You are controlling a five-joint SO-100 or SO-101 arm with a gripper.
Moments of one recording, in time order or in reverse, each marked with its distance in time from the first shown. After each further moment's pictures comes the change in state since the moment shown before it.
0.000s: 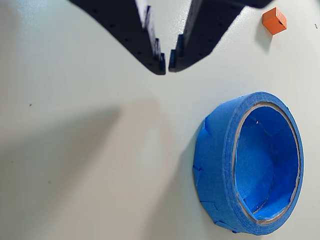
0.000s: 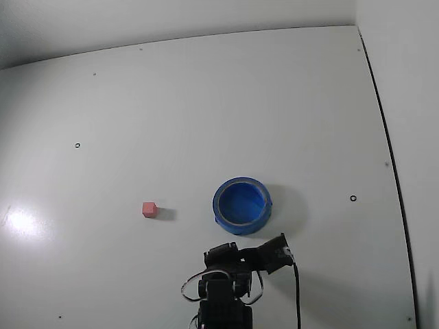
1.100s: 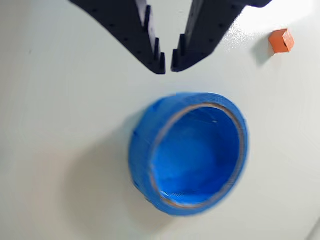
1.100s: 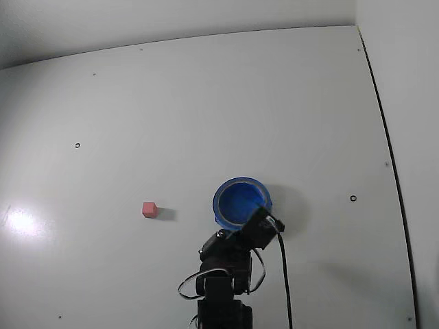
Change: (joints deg) arm 0.0 -0.4 -12.1 1.1 -29.1
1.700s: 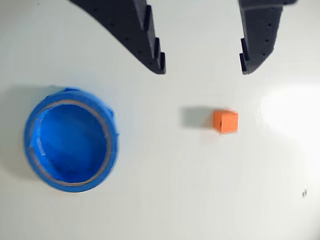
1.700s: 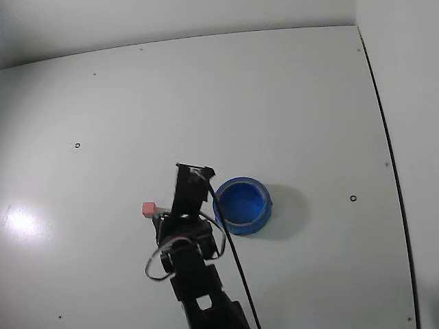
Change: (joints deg) arm -23.1 -33.5 -33.8 6.8 -14.0
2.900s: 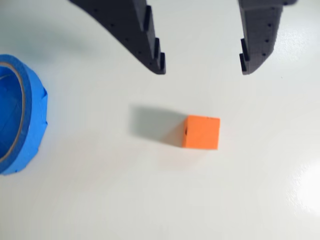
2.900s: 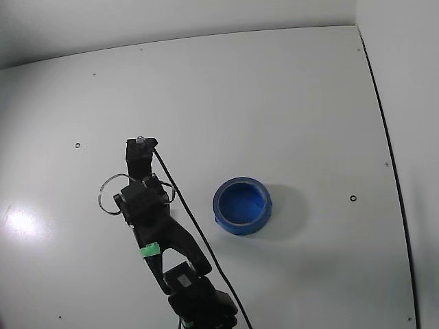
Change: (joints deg) arm -8.6 -56.5 -35.6 0.0 0.0
